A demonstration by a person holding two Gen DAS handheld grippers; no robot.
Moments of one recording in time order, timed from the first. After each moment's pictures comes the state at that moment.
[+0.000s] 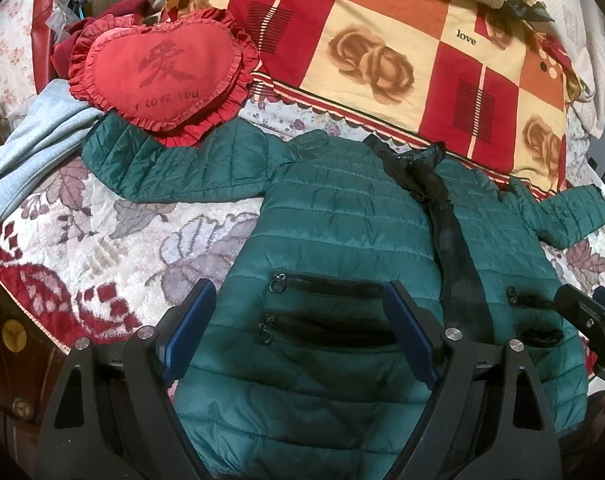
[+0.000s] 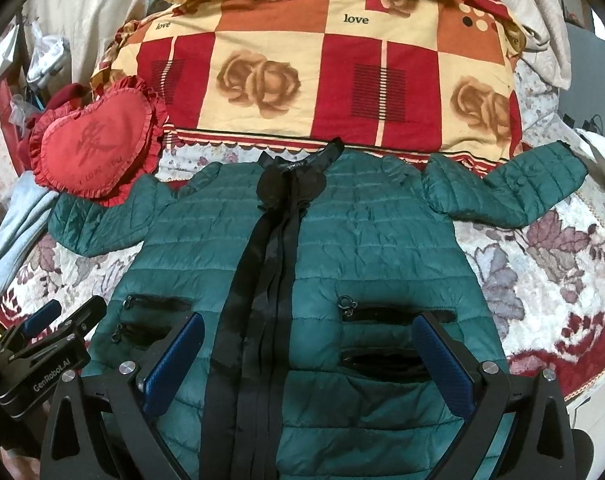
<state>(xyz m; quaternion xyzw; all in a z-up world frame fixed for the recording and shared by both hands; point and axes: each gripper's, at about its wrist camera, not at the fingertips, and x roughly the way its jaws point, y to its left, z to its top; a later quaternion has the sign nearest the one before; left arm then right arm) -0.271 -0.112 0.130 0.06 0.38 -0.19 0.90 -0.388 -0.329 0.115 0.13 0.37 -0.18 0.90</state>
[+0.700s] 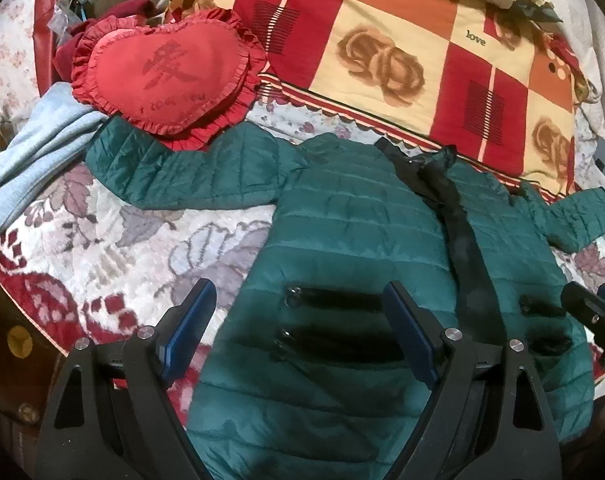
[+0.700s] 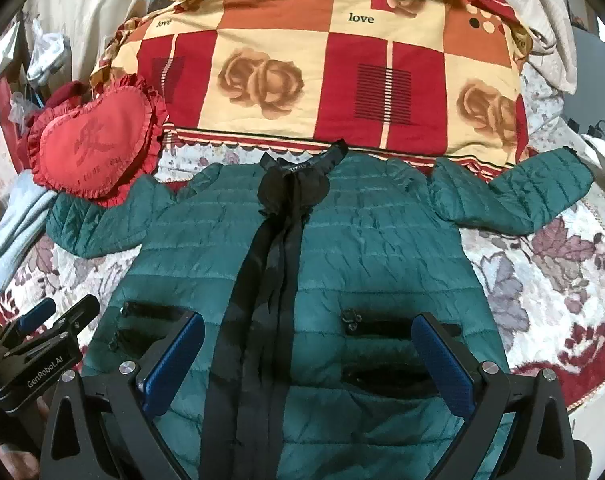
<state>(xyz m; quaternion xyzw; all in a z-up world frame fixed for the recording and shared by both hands) -0.254 -0.113 0.132 0.06 0.38 -0.18 0.91 -0.371 -0.335 0.116 0.13 0.37 -0.18 0.90</state>
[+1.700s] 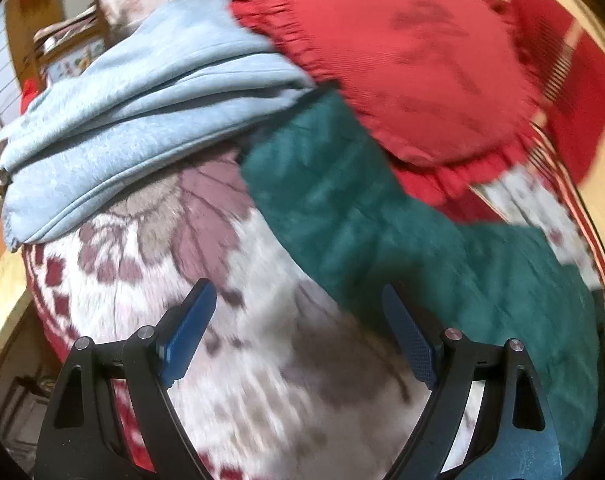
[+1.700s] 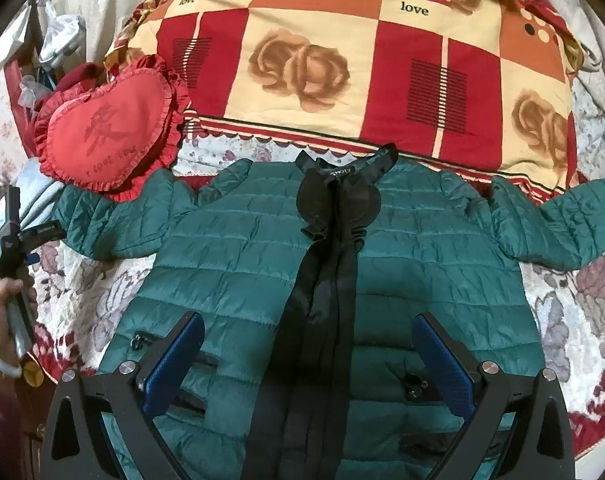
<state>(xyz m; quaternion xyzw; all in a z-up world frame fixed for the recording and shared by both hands) 0.016 0.059 0.099 -0.04 0.43 0.09 0.90 -0.292 -0.328 0.106 0.12 0.39 -0.14 0.90</state>
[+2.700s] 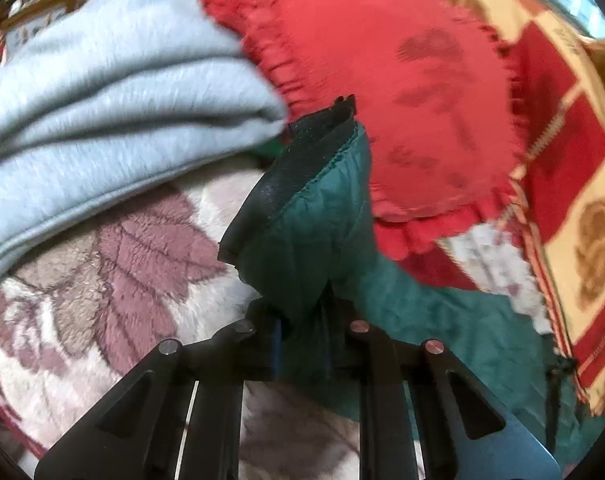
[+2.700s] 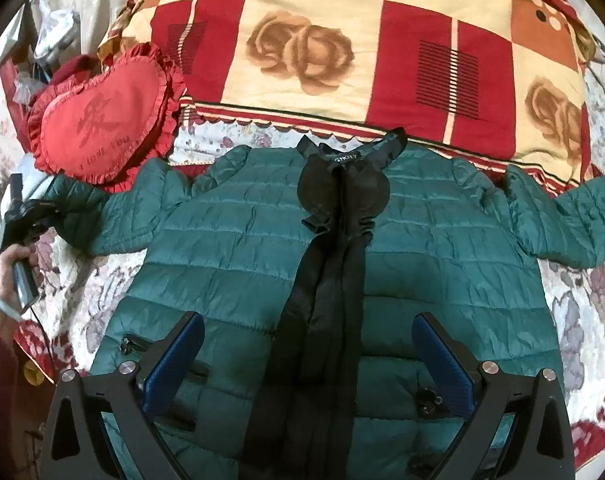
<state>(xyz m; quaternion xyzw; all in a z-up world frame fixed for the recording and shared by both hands) 0.068 0.086 0.112 -0.12 0.42 -0.03 0.90 -0.278 -0.337 0.091 0.14 0.41 -0.12 0.89</state>
